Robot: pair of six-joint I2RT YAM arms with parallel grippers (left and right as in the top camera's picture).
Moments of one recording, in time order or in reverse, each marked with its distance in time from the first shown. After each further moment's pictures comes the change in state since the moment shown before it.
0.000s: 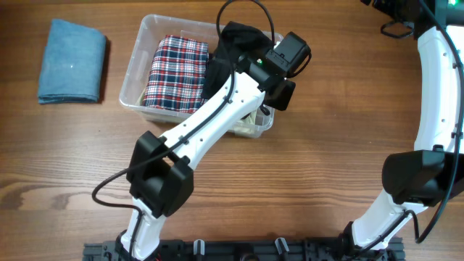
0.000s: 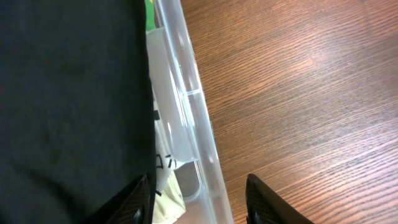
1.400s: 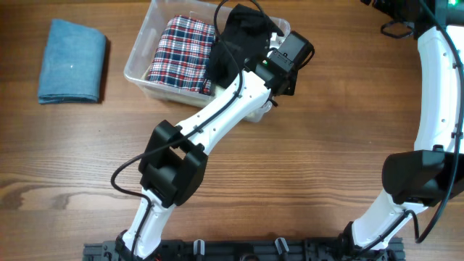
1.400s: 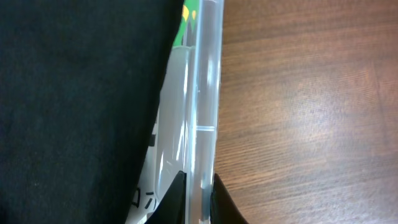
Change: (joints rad) left arm 0.013 0.101 0.000 0.240 -0.110 -0.195; right arm 0.000 0.000 0.000 0.000 0.000 0.000
